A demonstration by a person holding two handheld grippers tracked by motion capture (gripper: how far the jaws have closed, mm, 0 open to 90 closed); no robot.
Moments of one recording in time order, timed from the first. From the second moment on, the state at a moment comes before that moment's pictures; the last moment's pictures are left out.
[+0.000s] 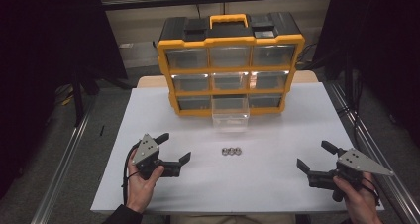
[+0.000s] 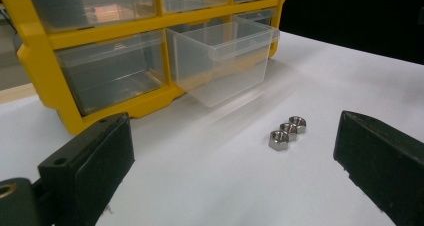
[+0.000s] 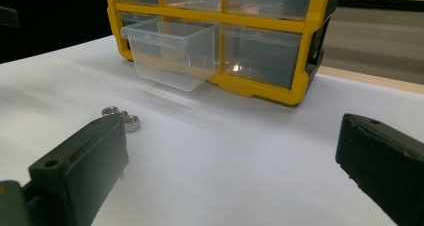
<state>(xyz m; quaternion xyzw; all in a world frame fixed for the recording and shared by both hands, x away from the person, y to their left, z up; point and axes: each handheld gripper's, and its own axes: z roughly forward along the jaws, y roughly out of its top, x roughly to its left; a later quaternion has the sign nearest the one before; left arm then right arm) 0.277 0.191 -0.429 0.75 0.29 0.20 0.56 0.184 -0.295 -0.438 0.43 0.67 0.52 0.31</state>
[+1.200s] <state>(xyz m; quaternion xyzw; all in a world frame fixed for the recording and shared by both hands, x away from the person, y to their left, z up) 0.308 0.137 -0.425 0.79 0.24 0.15 0.54 0.183 -0.295 -0.438 0.43 0.67 0.52 0.31</state>
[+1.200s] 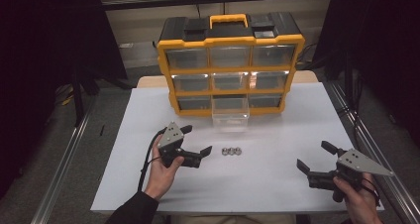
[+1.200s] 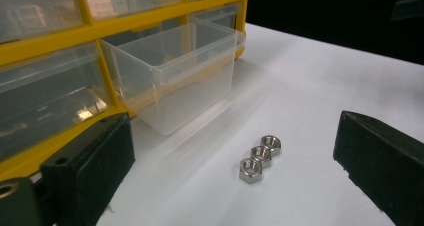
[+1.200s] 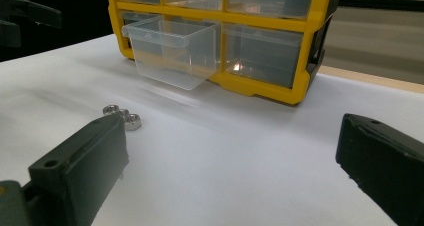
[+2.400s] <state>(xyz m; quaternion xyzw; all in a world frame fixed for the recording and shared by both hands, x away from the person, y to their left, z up) 0.344 0.098 -0.434 0.87 0.21 0.09 0.43 0.182 -0.294 -0.438 0.42 0.67 0.52 0.31</state>
